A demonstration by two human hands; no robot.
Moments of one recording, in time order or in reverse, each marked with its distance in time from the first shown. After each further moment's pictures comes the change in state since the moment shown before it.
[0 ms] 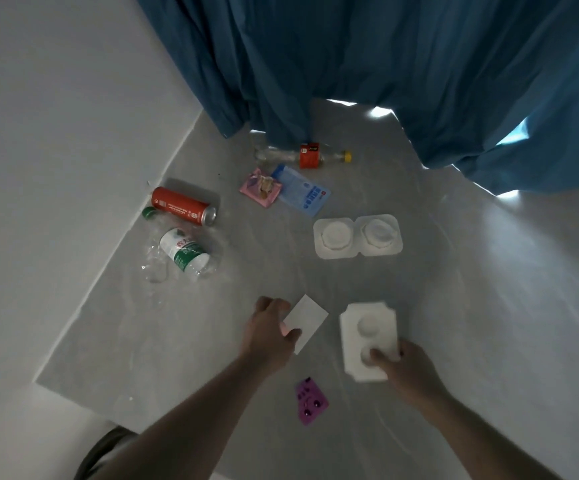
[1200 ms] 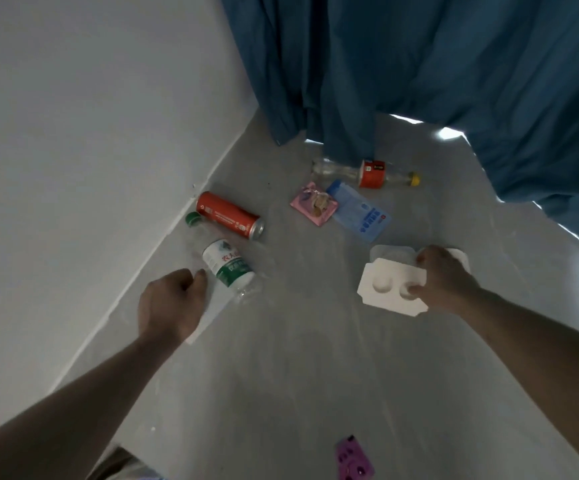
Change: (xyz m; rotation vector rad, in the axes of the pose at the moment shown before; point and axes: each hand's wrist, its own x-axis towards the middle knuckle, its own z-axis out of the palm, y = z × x) left_hand 0.056 -0.118 -0.177 0.096 0.503 -0.250; right_hand 0.163 -0.172 -0.023 -0.670 0.118 -0.284
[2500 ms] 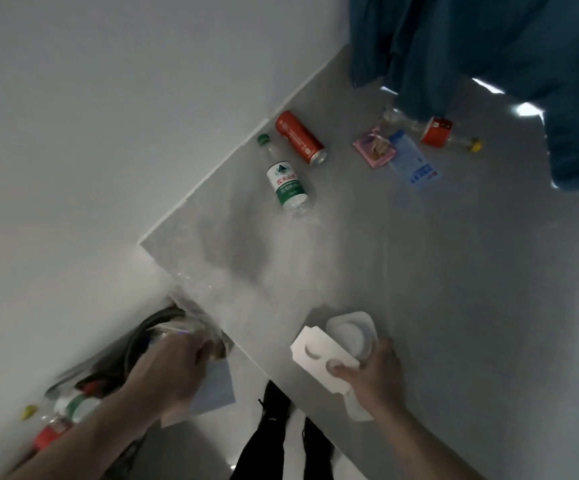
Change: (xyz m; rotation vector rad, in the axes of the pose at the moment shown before) left_hand -0.265 -0.110 -0.083 0.246 -0.464 0.061; right_hand -0.289 -0.043 0.152 0.375 -0.133 0.065
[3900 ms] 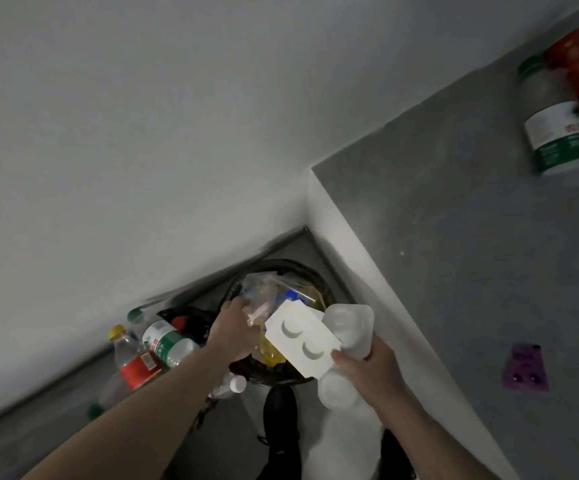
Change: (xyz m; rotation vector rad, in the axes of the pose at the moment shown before) left_hand 0.061 -0.296 0.211 -0.557 -0.102 -0.586; right_hand -0.056 -0.120 0.298 0.166 -0.393 -0.014
